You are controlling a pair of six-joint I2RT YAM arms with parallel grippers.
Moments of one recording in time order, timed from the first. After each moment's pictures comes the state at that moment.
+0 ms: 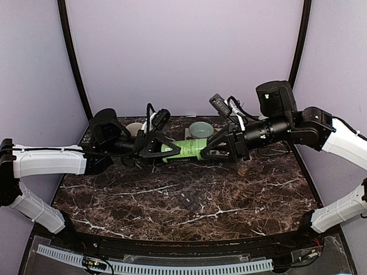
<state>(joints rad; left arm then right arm) -0.81 1.39 0.86 0.63 1.00 -1.14 0.97 1.23 1.31 -0.57 -0.50 0.21</state>
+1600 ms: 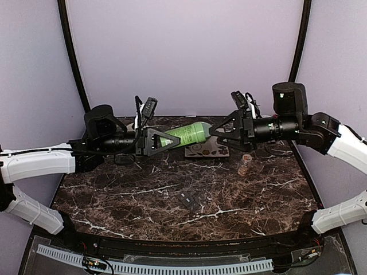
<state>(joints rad) -0.82 1.29 0.89 0.39 0.70 -0.72 0.86 1.13 1.20 -0.44 -0.48 0.81</state>
